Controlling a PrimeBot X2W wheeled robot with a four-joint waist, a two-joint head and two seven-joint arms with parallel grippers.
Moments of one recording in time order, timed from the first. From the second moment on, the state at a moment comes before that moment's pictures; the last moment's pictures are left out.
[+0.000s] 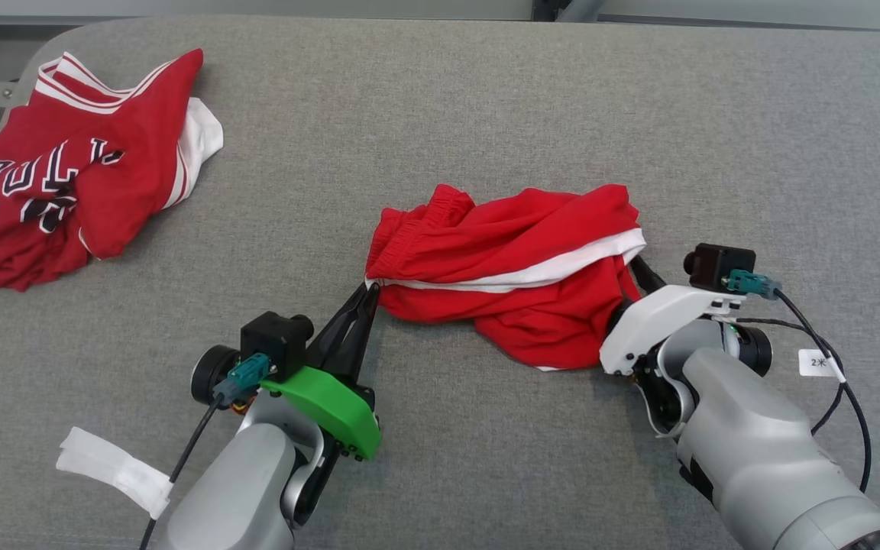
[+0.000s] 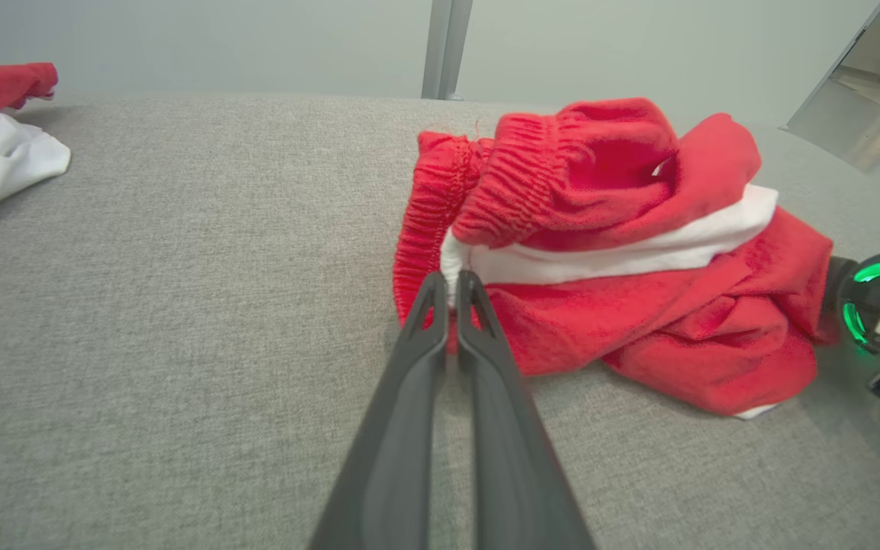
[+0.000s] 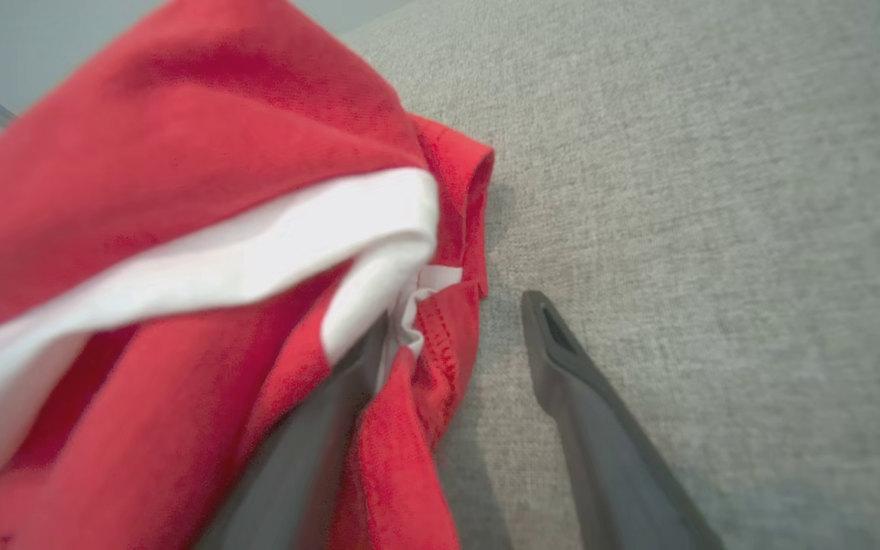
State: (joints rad) left arm -0.46 0.15 -0.60 0.55 -0.53 -0.10 -0.26; right arm -0.72 -0.06 0.51 1.09 0.82 0.13 -0.28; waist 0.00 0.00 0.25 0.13
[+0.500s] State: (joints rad) left arm -0.40 0.16 -0.44 0.44 -0.52 -0.11 -0.26; right arm -0.64 -0.14 0.22 0.78 0.40 0.13 -0.26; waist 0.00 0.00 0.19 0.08
